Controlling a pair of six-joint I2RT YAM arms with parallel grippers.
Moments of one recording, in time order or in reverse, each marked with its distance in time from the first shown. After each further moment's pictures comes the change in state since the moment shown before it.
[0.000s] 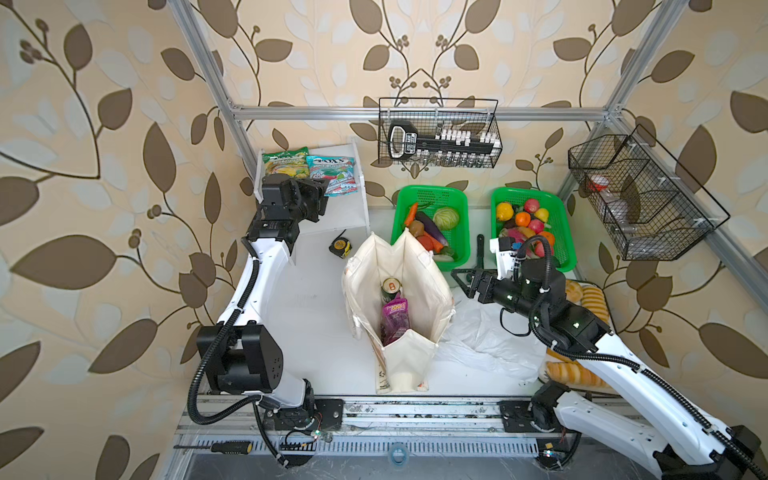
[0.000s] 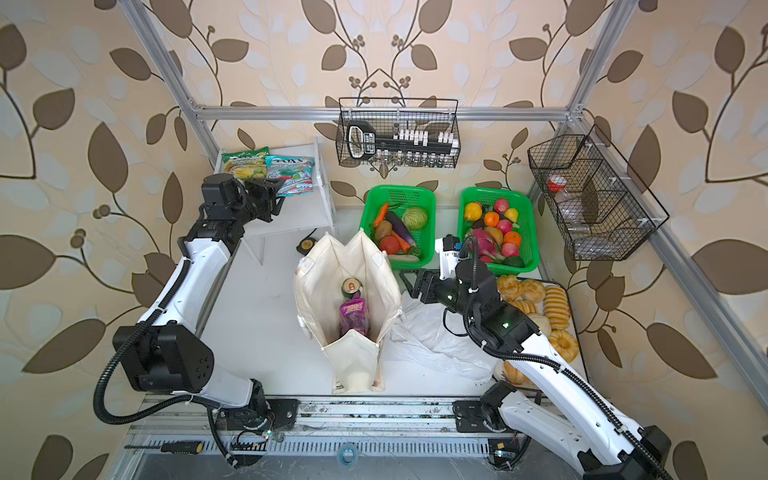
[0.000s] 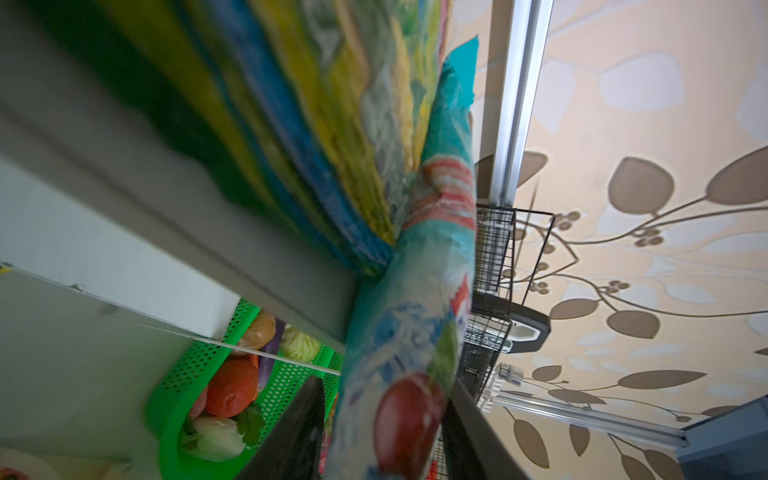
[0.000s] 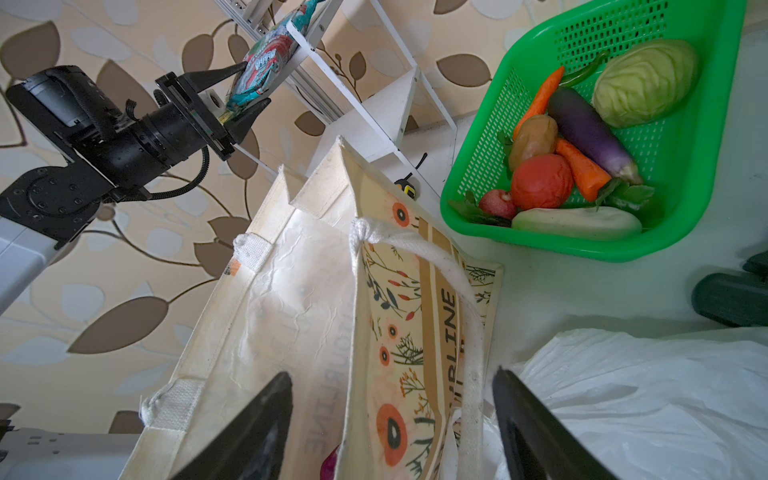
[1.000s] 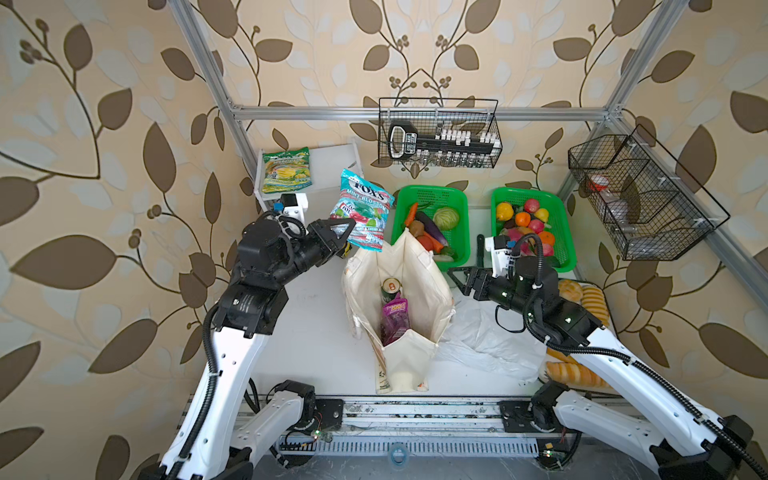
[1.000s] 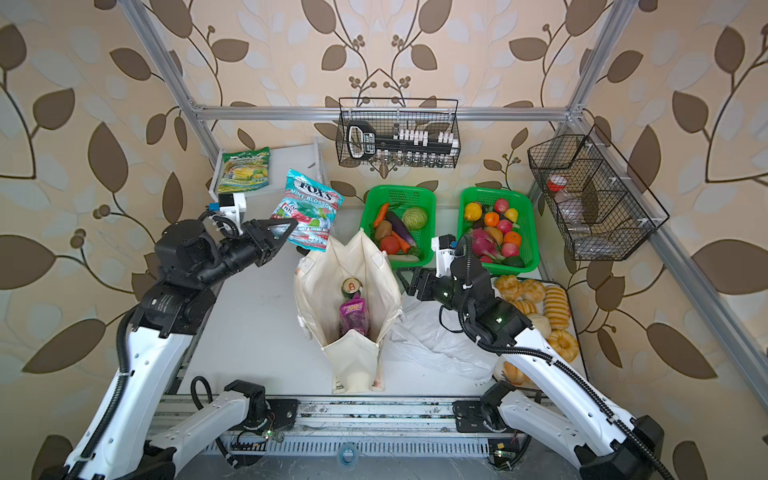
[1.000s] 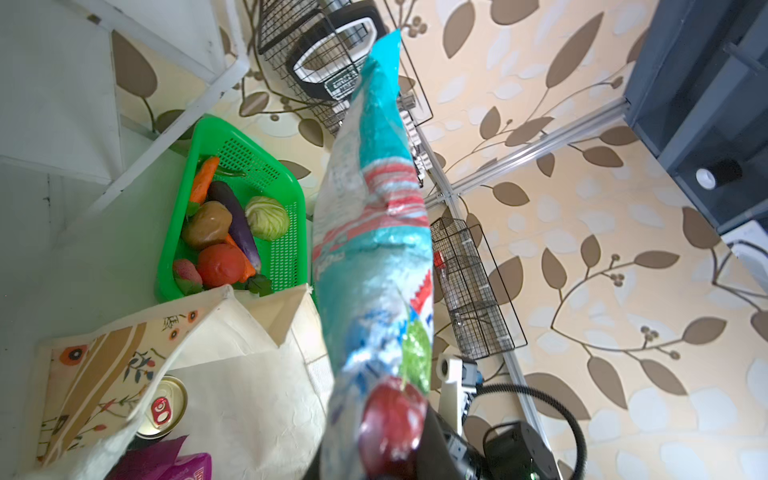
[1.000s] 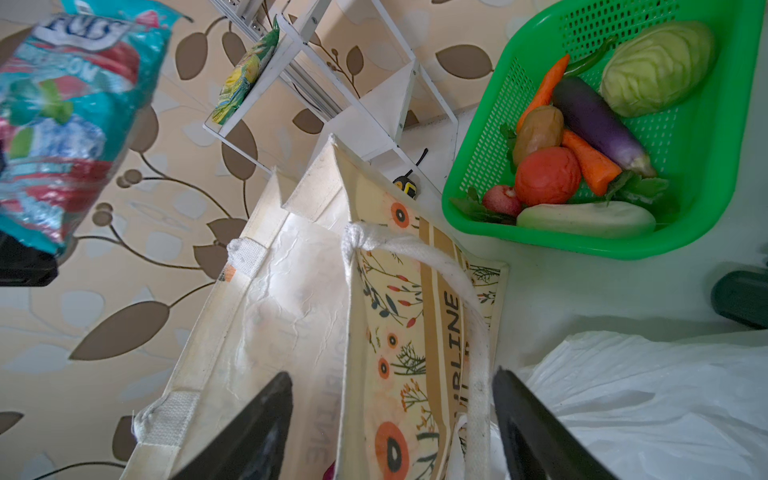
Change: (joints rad) left arm -0.233 -0.600 -0.195 -0.266 0.124 0.468; right arm -0.001 0.058 -0.002 0.041 -0.017 0.023
